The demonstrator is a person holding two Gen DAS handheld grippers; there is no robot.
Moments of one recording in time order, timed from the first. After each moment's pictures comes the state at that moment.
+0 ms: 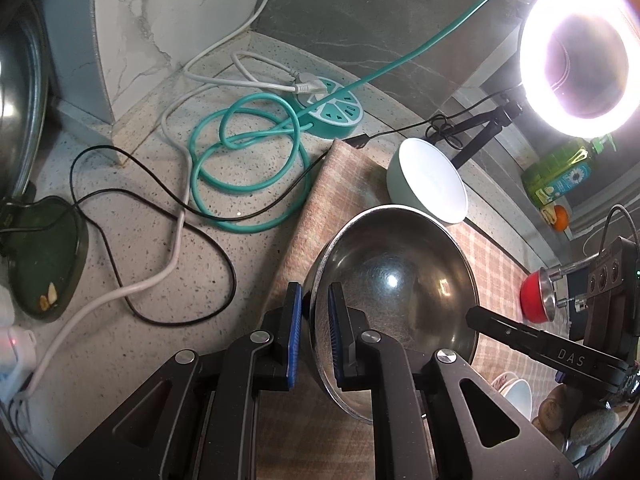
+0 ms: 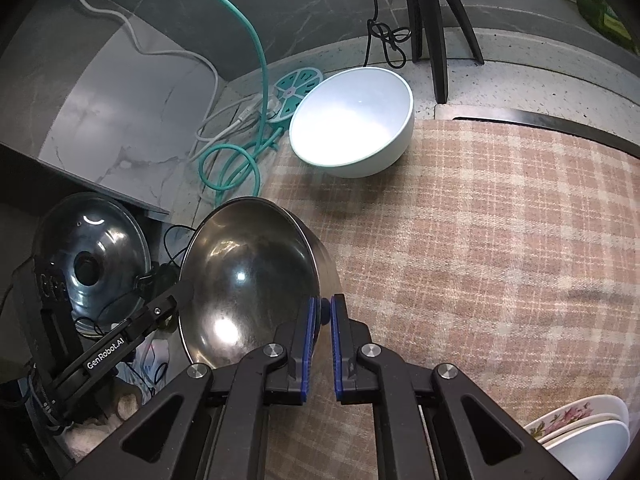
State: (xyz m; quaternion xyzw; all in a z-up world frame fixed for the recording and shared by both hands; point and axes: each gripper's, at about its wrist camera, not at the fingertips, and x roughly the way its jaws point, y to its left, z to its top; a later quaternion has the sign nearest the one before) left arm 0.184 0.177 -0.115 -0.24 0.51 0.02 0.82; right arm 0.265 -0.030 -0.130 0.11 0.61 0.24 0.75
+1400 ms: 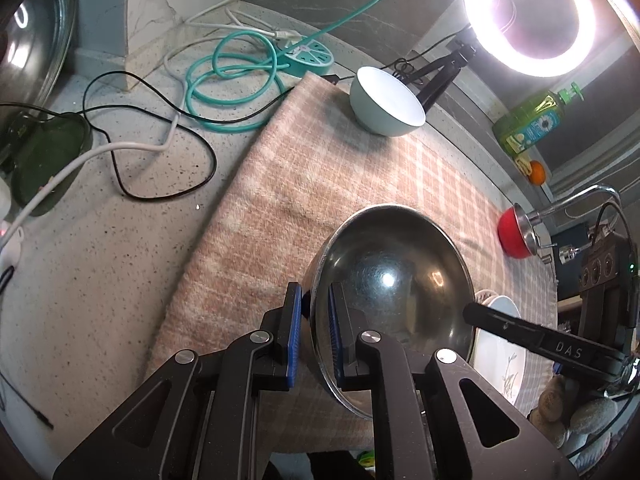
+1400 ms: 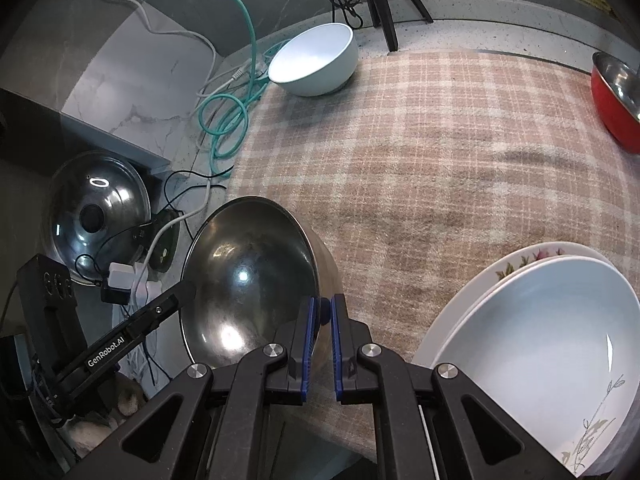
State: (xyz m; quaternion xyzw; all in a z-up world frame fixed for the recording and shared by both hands) left arm 0.092 0.125 -0.117 -0.25 0.53 0.00 0.81; right arm 0.173 -0.093 -0.126 0.11 0.63 0.24 0.74
